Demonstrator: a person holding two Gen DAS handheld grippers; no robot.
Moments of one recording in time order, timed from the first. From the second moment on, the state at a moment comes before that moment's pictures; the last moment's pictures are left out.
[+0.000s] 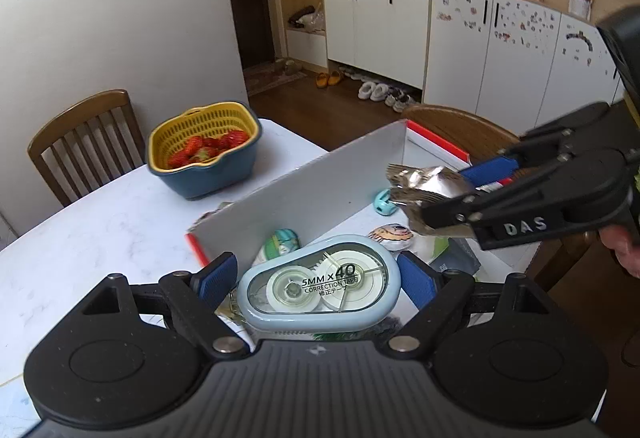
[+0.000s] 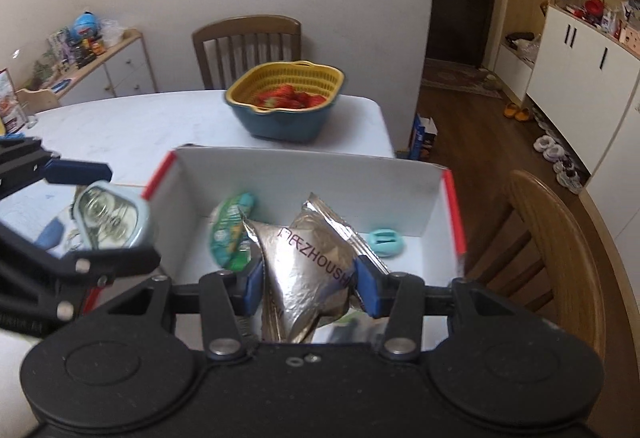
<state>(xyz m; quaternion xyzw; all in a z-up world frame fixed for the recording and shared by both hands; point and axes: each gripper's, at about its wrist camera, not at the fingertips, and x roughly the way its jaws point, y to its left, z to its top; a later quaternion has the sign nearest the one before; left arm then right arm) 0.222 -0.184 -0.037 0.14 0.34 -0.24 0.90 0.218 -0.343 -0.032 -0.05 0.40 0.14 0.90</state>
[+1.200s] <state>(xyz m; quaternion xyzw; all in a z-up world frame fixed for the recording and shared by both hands) 0.295 -0.267 -0.117 0.18 0.49 -0.25 0.82 0.319 -0.348 -0.093 -0.07 0.49 0.17 0.85</state>
